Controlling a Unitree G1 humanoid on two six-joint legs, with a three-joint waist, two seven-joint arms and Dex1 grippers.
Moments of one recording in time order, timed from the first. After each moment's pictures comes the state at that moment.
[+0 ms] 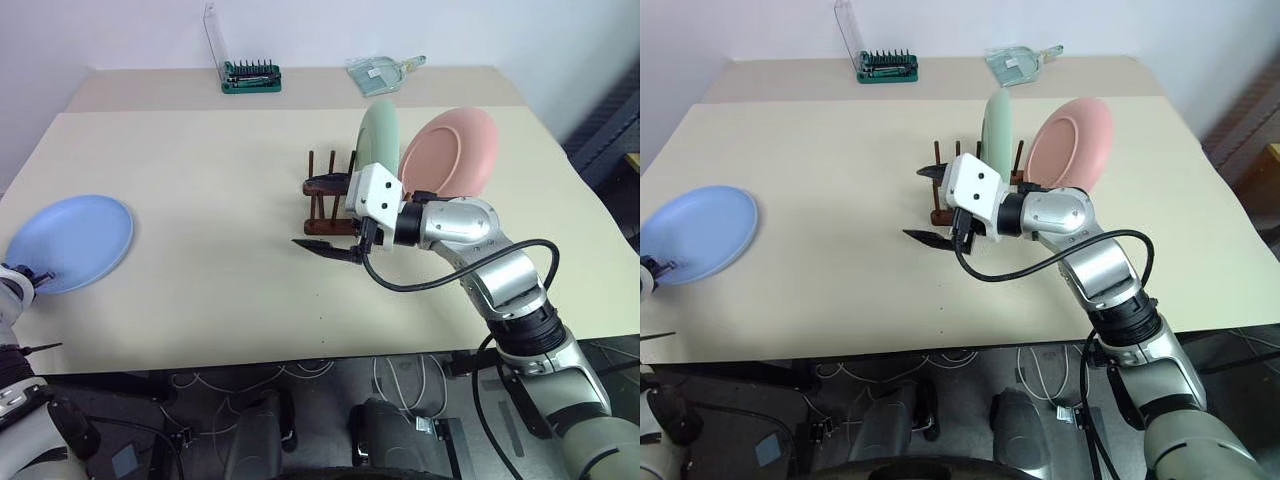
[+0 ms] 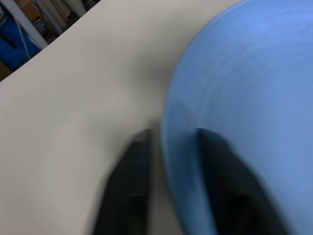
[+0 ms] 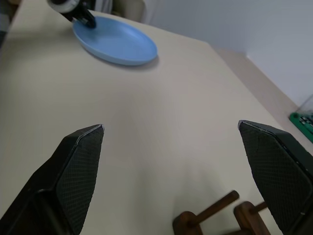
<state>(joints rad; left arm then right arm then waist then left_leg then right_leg) -0.45 0.71 0.77 0.33 -0.30 0.92 0.04 -0.67 -0.49 0.27 -0.25 0.26 0.37 0.85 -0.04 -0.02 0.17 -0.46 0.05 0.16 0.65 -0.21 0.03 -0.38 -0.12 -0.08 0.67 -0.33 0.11</state>
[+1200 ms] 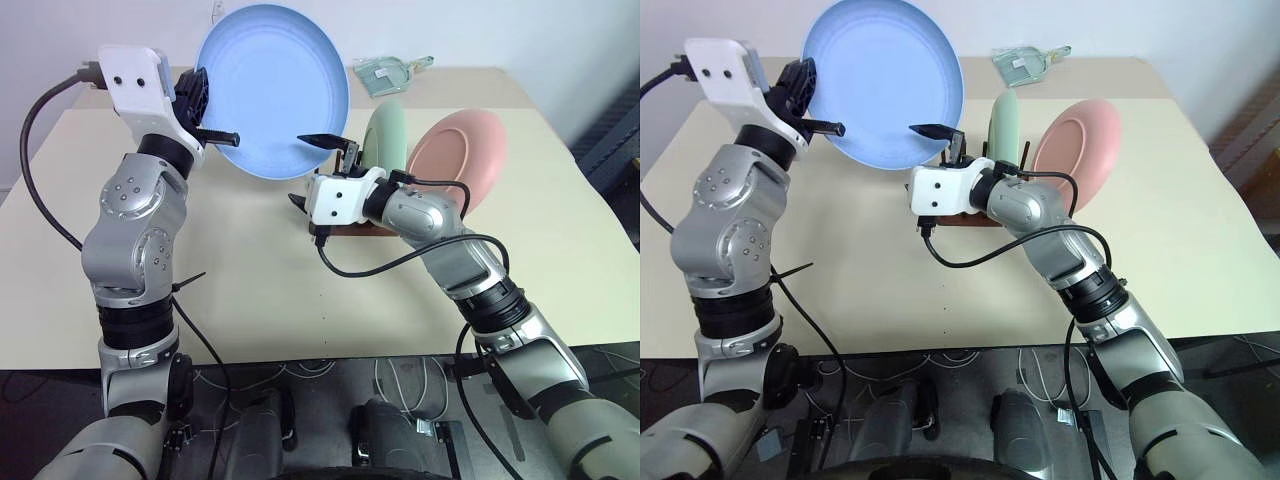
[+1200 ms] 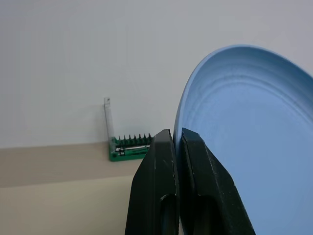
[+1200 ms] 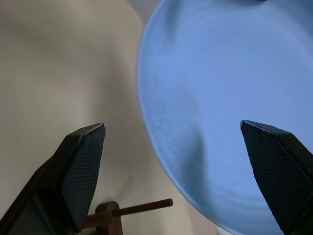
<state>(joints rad) -0.71 0.32 0.21 -0.33 -0.34 0.63 -0.06 -0.80 -0.41 0.42 0.03 -0.39 -0.05 0.54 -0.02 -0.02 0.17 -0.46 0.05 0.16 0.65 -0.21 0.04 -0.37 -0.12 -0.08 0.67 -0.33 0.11</state>
